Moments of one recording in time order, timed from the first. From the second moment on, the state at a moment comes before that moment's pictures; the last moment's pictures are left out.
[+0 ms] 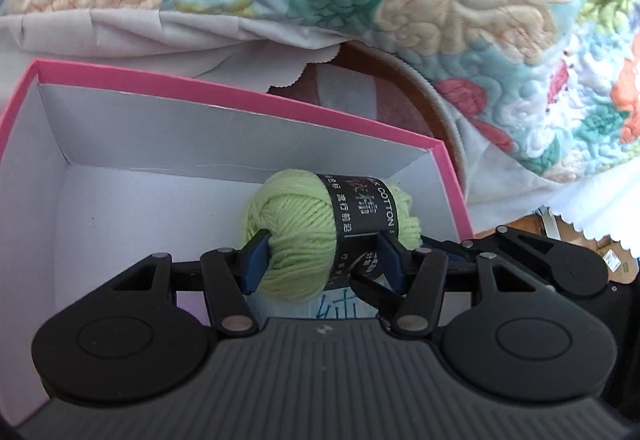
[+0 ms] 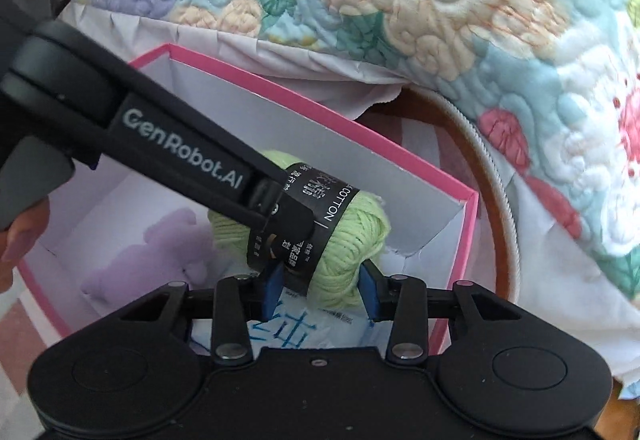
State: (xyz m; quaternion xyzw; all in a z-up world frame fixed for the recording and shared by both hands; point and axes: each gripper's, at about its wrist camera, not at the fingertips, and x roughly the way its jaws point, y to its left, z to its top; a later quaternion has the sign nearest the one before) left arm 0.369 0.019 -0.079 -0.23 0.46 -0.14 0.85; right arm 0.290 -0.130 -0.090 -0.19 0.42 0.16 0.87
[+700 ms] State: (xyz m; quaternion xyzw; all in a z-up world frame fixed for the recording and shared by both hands) left arm 0.379 -0.043 -0.086 -0.10 0.48 -0.03 0.87; right arm 0.266 -0.178 -0.069 -0.14 0.38 0.18 0.90
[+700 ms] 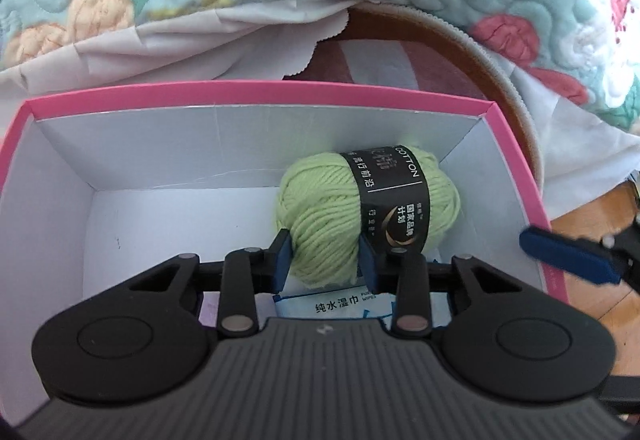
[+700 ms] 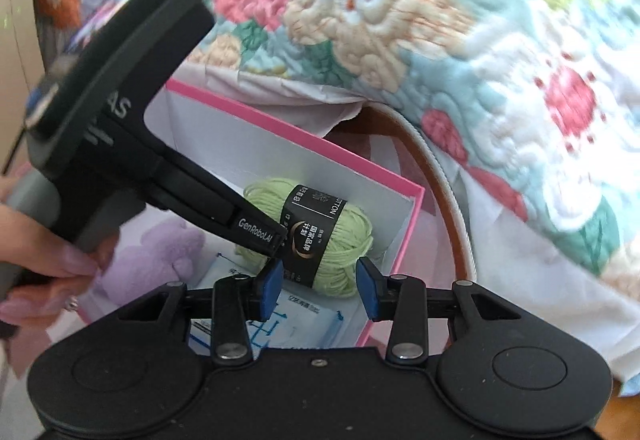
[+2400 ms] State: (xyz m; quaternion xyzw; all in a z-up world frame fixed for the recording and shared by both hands) left arm 0.108 -0.048 0.063 -0.08 0.51 0.00 0.86; right arm 0.076 -0.210 0.046 -0.16 0.31 0.37 0.86
